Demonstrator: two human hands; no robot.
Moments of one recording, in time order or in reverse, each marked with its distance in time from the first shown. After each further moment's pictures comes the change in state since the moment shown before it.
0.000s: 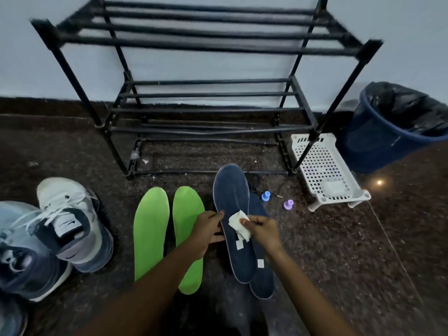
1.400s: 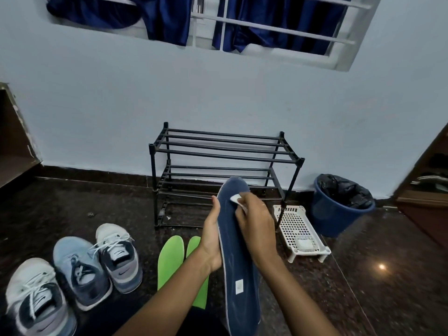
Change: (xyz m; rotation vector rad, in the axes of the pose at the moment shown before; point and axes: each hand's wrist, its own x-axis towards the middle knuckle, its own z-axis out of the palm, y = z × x) left_hand -0.262 0.101 0.001 -0.609 -0.437 0.379; right_hand -0.238 -0.206 0.018 -0.696 0.324 -1.066
